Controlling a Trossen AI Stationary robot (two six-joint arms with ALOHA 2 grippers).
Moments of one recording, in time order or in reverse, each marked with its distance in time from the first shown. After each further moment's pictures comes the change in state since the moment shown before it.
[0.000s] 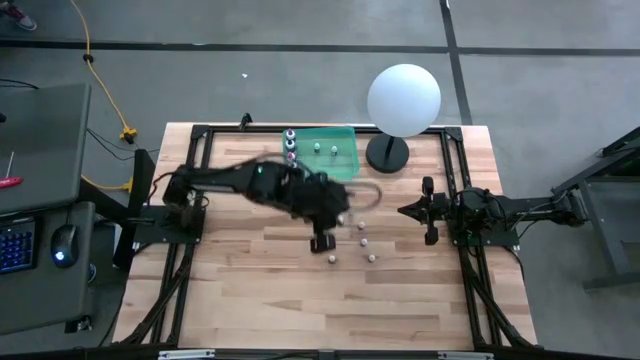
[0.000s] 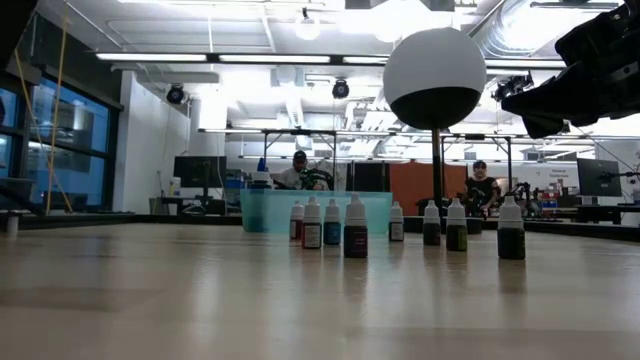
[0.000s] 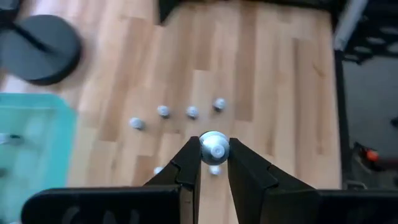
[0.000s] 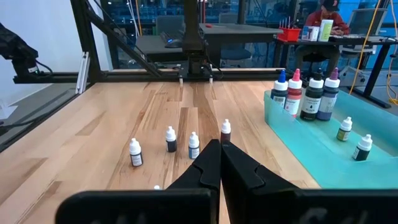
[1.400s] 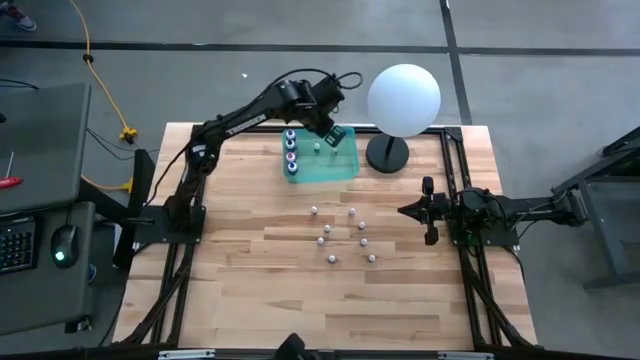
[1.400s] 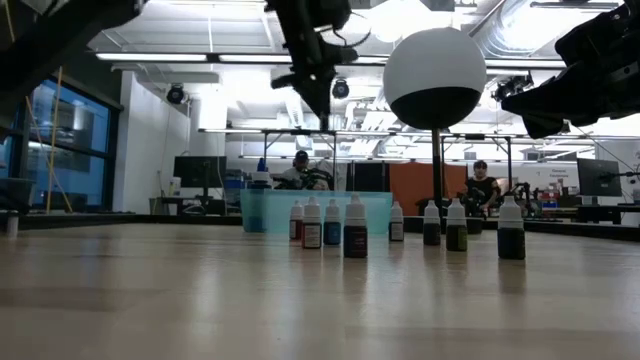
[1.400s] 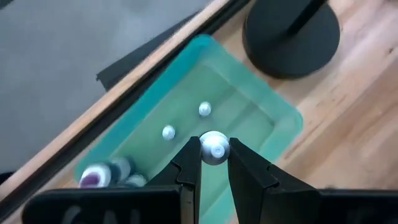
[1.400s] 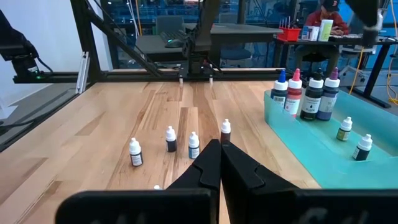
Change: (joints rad) left arm 0.611 0.165 -0.009 0.017 -0.018 -0.070; right arm 0.000 0.000 0.000 0.001 0.000 0.000
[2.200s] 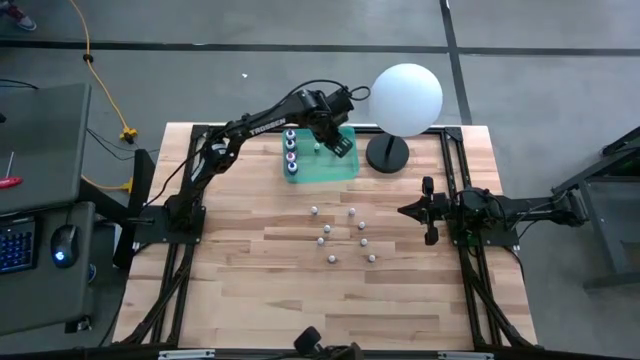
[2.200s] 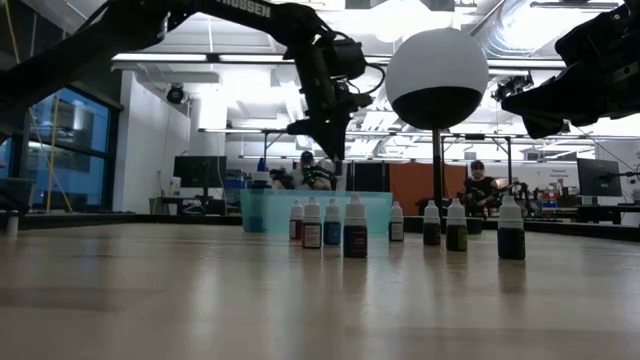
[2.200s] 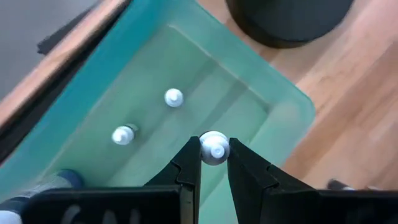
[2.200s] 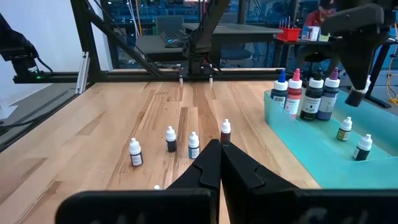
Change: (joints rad) left arm 0.030 0.167 0.000 0.052 0.179 0.044; right arm 0.000 0.000 0.000 0.000 0.000 0.000
